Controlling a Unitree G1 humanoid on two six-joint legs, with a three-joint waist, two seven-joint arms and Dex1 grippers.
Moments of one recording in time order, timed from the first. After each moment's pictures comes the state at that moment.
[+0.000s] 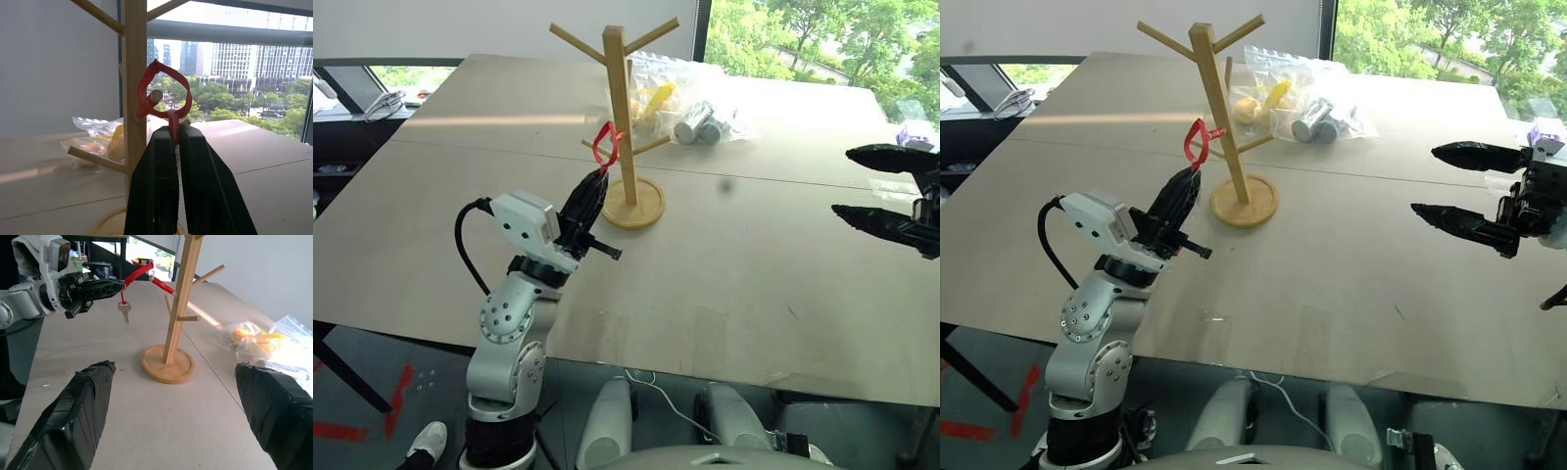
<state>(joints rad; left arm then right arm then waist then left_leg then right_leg) -0.09 0.23 0.07 -0.54 -0.34 0.16 -0.35 -0.27 -1.03 -0.45 -0.27 0.91 0.52 1.16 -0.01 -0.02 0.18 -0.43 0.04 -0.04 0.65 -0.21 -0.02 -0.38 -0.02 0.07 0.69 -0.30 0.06</state>
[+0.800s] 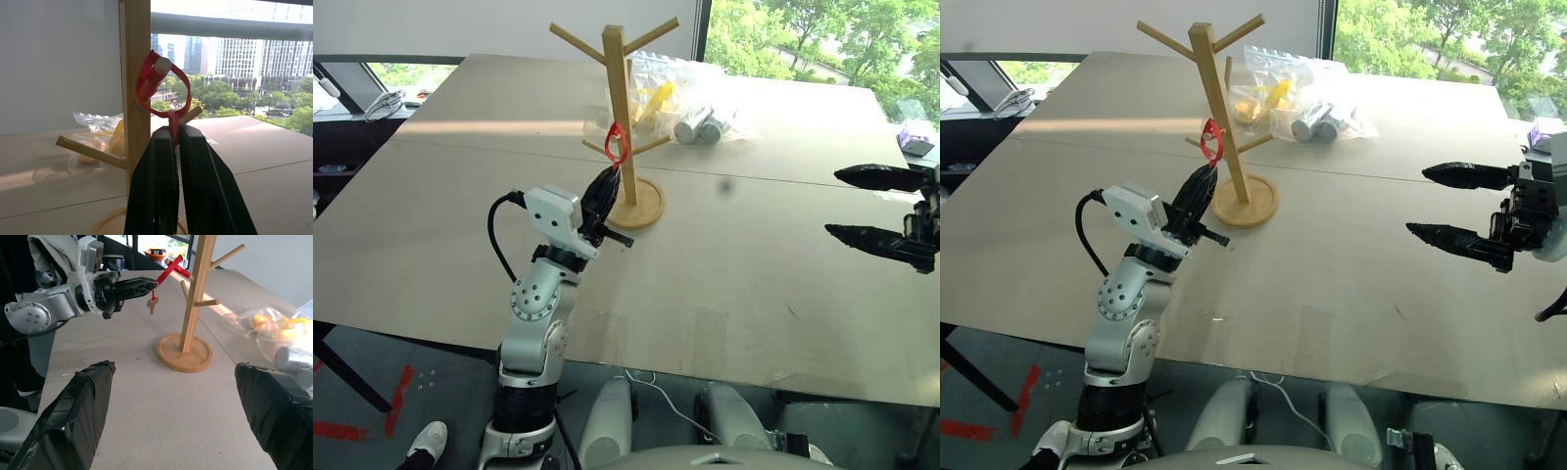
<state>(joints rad) -0.23 0.17 0.02 -0.32 -0.21 0.06 -0.30 -0.23 -1.03 -0.45 -0.29 0.90 0.54 1.20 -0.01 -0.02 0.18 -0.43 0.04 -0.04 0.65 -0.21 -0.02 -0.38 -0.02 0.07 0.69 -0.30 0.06</state>
